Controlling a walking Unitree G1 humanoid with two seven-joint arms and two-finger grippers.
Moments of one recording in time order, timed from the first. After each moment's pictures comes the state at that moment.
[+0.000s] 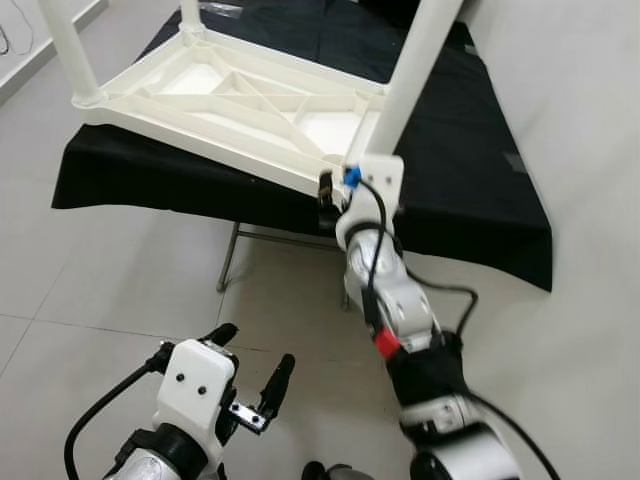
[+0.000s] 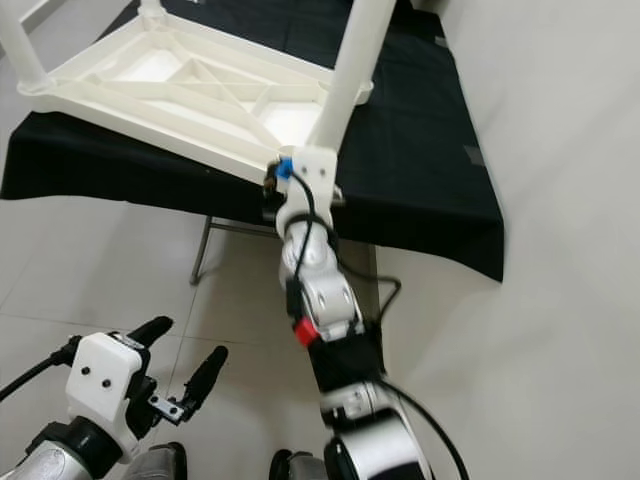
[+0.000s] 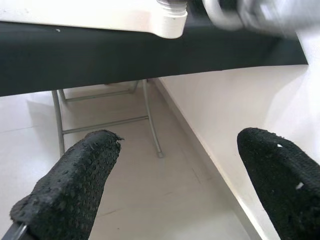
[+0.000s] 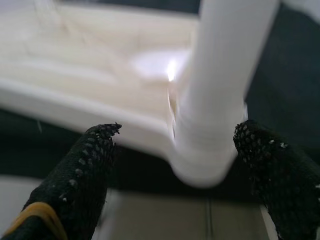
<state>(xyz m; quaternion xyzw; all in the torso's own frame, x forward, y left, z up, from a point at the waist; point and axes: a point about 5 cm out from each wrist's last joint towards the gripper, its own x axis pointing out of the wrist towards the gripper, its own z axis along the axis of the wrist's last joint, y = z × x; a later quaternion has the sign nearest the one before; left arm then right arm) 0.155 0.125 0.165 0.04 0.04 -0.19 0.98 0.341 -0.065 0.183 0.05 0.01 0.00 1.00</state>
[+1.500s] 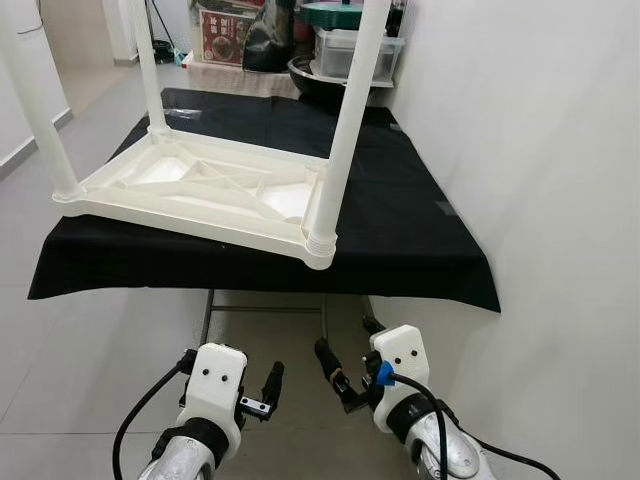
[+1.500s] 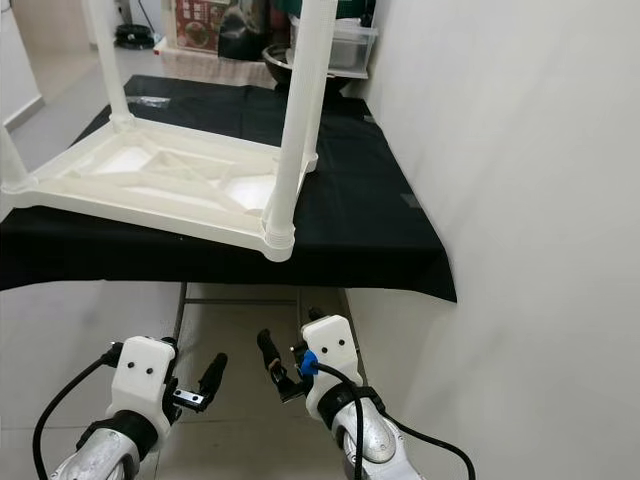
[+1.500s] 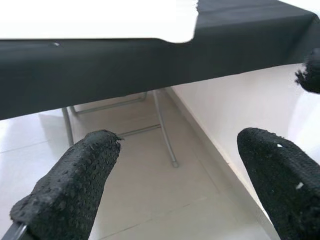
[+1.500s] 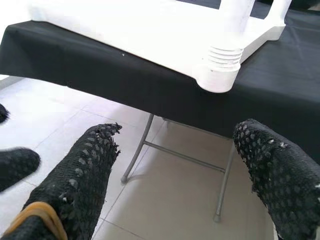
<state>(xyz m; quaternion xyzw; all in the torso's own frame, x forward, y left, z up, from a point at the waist) 0.197 0.115 0.107 0.02 0.11 -0.12 0.99 0.221 -0.102 0.114 -0.02 0.06 0.20 0.98</state>
